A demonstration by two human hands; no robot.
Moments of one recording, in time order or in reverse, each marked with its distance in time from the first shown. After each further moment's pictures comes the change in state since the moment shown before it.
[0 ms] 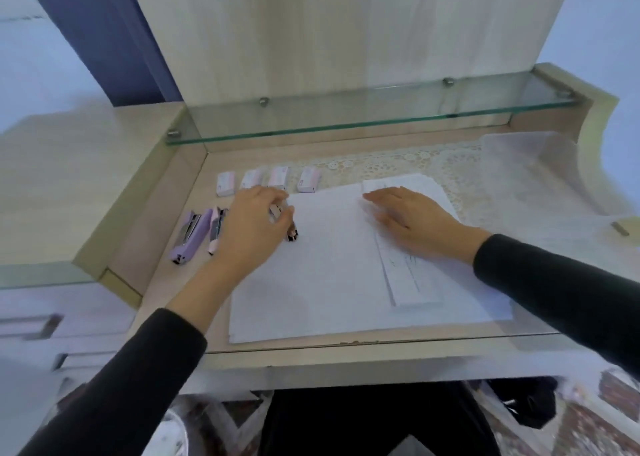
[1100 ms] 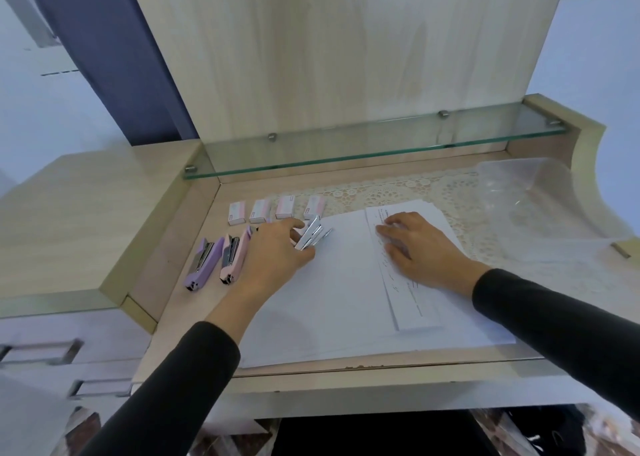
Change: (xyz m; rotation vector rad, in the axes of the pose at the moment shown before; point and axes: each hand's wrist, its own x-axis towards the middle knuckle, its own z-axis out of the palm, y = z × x) left_hand 0.008 0.012 0.010 -0.082 -0.104 -0.146; right_hand -0.008 0.005 0.008 -0.009 0.147 0.017
